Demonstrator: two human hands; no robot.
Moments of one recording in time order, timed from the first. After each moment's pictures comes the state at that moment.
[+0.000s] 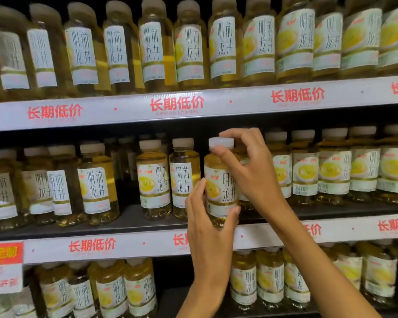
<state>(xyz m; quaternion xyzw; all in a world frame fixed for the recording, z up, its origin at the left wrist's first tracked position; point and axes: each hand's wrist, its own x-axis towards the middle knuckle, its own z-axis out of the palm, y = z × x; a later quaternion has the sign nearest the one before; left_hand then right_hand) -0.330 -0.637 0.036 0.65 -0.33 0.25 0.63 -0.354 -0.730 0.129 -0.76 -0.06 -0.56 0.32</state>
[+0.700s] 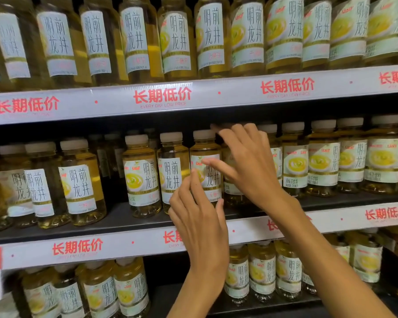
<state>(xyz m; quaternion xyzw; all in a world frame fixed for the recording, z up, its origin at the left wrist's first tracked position) -0.326 -0.654 0.041 0.79 -0.25 0.44 0.36 -0.348 -0.753 0.124 -0.81 0.03 -0.58 -0.08</state>
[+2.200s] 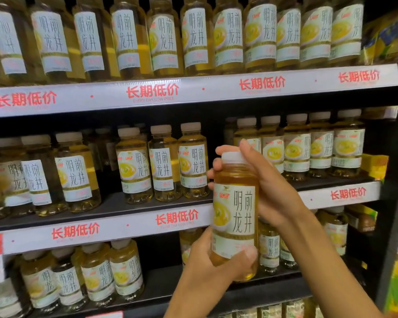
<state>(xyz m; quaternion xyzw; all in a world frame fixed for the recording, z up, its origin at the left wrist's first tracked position) -0.388 -0.586 0.023 0.55 -0.41 -0.26 0.68 -0.431 -0.723 0.105 -0.57 -0.16 -0.23 0.77</state>
